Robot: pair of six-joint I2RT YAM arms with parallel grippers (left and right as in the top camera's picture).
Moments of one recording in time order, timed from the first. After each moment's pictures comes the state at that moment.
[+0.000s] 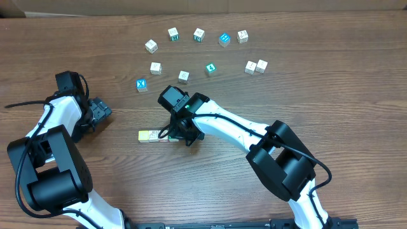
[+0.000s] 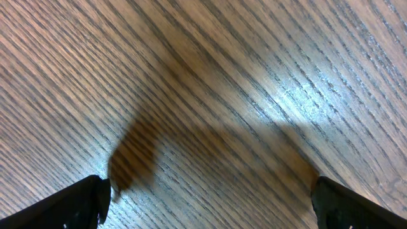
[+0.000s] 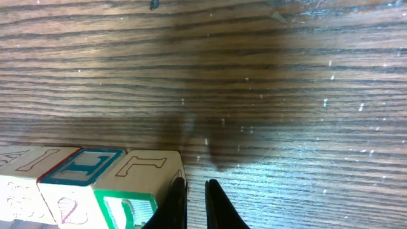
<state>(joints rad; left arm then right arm) 0.33 1.89 1.14 -0.62 -0.15 -0.48 0.85 2.17 1.61 -0.82 -0.10 0.95</state>
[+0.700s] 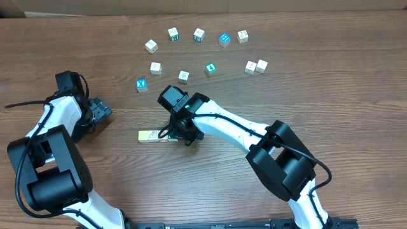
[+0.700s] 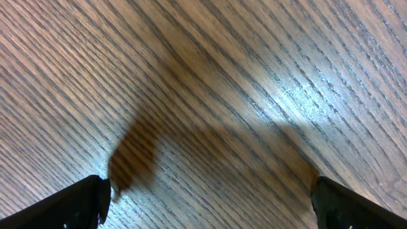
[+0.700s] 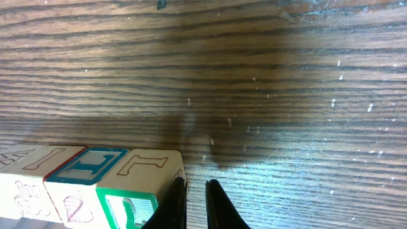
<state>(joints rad) 0.33 1.89 1.14 -0.62 -0.15 -0.48 0.85 2.17 1.61 -0.81 -0.11 0.96</state>
